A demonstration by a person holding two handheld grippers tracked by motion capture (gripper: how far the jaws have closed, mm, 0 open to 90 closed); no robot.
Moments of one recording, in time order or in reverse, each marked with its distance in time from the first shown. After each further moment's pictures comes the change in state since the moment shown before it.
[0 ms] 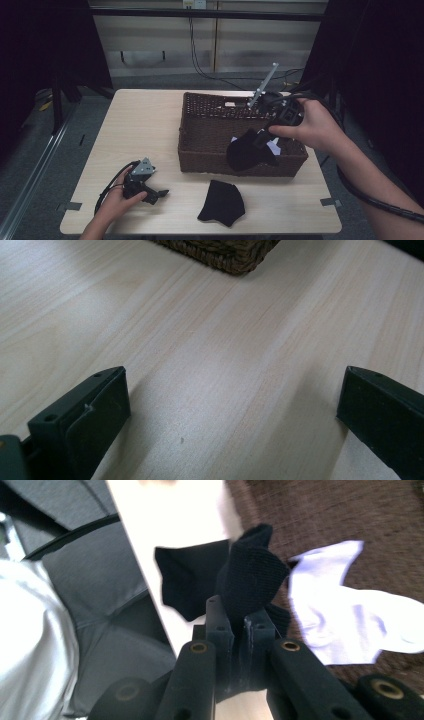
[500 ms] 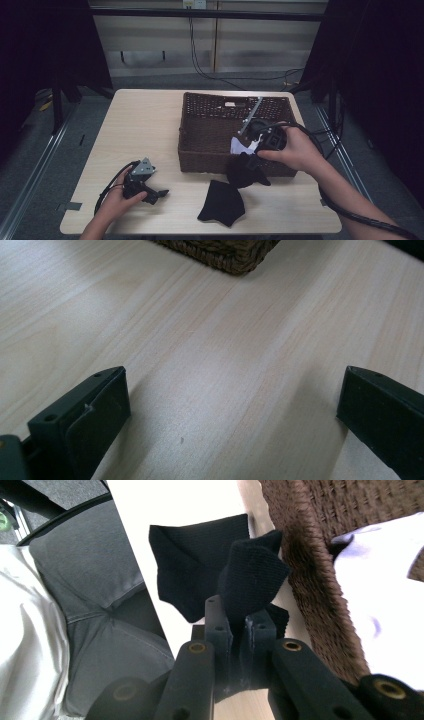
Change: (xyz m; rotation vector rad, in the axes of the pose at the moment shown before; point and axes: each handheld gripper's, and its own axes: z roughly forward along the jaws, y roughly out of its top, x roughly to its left) left arm 0.000 0.000 0.001 -0.007 0.007 -0.002; right arm -0.012 -0.014 0.083 0.049 0.076 0.010
